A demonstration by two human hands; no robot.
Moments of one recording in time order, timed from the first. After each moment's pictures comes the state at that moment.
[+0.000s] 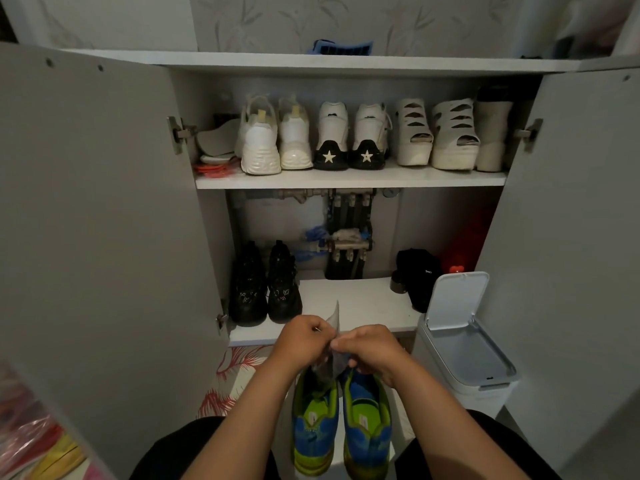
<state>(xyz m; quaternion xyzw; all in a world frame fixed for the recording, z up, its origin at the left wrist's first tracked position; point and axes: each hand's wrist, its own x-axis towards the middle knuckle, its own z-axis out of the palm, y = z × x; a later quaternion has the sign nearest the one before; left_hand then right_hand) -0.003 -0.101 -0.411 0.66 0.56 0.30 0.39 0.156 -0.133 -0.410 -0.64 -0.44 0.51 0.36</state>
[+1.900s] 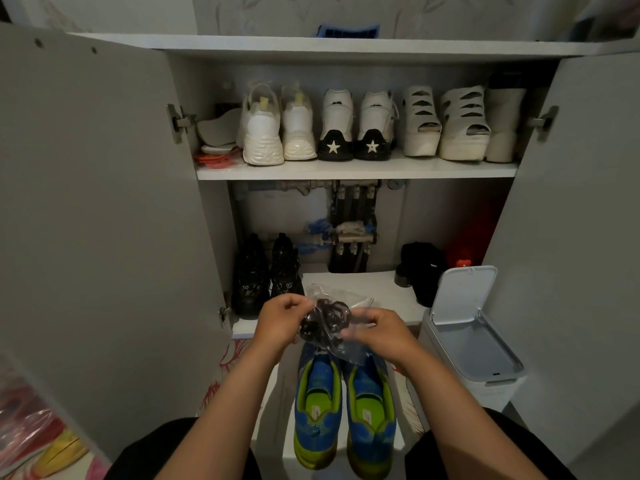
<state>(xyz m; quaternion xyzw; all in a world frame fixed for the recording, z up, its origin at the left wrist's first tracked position) -0.029 -0.085 -0.405 0.53 0.58 0.44 0.44 0.171 -0.116 -0.417 -0.59 -0.54 0.45 0.40</state>
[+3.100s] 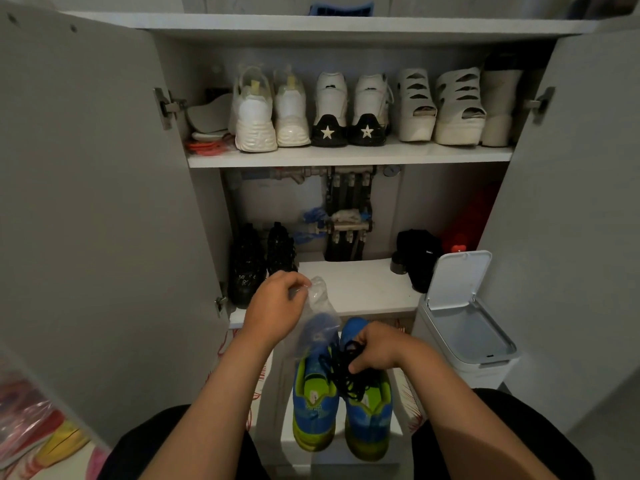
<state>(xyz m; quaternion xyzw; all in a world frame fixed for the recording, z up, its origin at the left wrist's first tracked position) -0.042 -0.082 -0.405 0.74 0.52 0.38 0.17 0.182 -0.123 -0.434 -0.66 -0.66 0.35 0.02</state>
